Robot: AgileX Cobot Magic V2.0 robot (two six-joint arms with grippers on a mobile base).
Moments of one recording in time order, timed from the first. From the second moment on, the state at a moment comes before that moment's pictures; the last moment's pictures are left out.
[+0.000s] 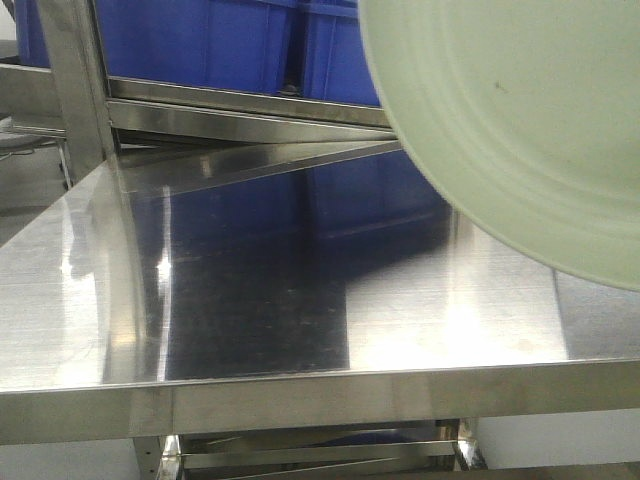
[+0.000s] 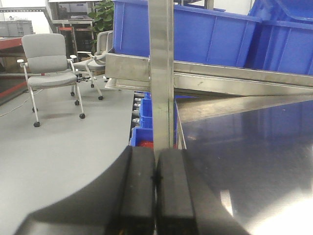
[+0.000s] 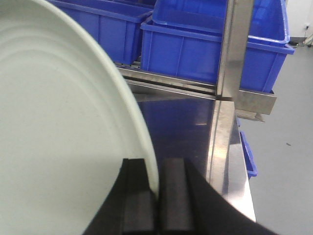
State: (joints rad) left arm 0.03 0.00 0.01 0.01 0.06 0.02; right arm 0.19 0.21 -0.36 0.24 0.28 -0.18
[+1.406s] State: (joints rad) left arm 0.03 0.00 0.01 0.01 0.06 0.02; right arm -0.01 0.08 -0.10 0.12 0.05 -0.14
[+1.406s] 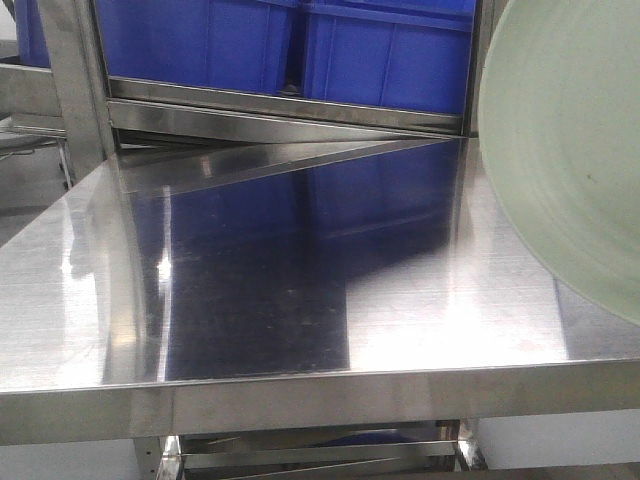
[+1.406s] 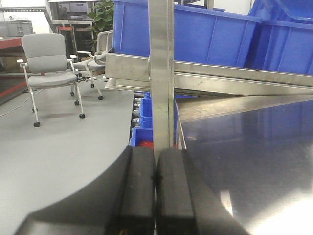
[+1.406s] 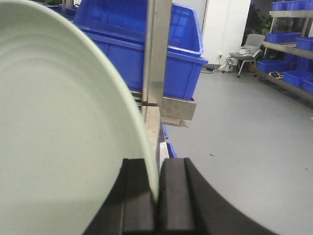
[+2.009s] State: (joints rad) left arm 0.03 0.00 0.01 0.01 0.06 0.02; right arm -0.01 0.08 -0.10 0.10 0.05 -0.13
